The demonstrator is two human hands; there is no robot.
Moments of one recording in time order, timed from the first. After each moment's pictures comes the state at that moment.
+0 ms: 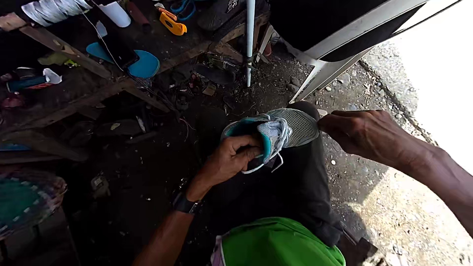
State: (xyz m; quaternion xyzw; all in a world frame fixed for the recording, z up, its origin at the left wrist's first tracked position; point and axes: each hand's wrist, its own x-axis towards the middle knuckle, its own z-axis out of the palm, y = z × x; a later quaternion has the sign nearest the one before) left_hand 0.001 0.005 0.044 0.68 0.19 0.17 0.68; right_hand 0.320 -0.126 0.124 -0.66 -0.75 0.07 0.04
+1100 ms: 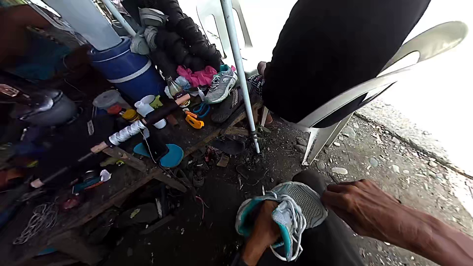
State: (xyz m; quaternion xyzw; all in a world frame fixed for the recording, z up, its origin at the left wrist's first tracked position) left_hand 0.070 0.003 0.038 0.74 0.32 0.19 0.56; right_hand 0.317 -0.115 0.110 -0.63 -0.77 0.03 0.06
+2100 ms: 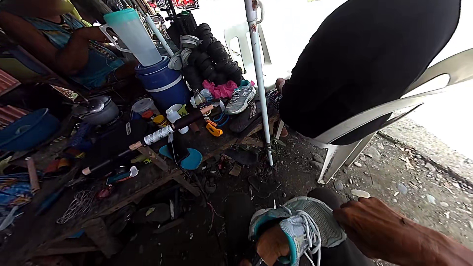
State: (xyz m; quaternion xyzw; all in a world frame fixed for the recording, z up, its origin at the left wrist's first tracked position) left_hand 0.058 -0.005 0.055 0.47 0.30 0.15 0.82; right_hand 0.296 -0.092 0.144 -0.66 -0.71 0.22 -0.14
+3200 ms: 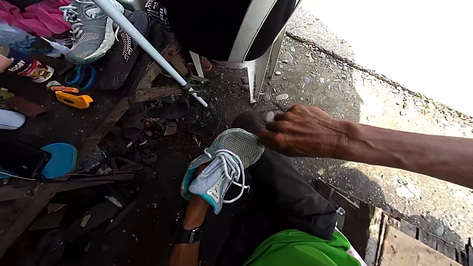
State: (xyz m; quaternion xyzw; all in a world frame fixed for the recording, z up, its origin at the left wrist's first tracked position) left_hand 0.048 0.006 -0.023 0.69 0.38 0.18 0.59; right_hand 0.316 -0.134 0.118 -0.63 -0.77 0.04 0.00
